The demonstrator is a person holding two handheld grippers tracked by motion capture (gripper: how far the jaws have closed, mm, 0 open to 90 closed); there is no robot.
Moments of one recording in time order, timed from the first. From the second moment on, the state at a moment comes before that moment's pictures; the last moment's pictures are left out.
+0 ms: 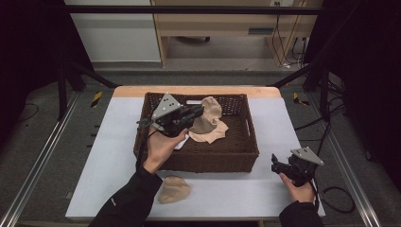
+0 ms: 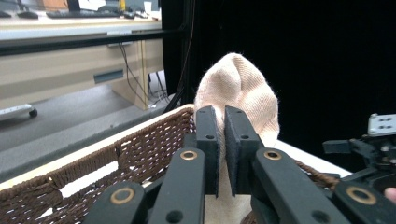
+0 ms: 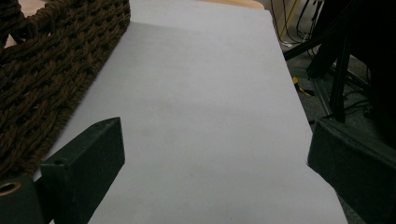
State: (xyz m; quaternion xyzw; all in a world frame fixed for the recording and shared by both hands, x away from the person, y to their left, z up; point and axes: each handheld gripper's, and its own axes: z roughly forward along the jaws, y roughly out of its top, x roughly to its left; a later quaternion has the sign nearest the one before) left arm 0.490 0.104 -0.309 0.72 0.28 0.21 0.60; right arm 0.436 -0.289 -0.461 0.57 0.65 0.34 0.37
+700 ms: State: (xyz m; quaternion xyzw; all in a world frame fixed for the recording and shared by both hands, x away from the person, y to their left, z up) left arm 0.426 0.152 -0.304 0.70 0.27 0.21 0.63; right arm 0.434 -0.288 -0.461 0.57 0.65 0.34 0.37
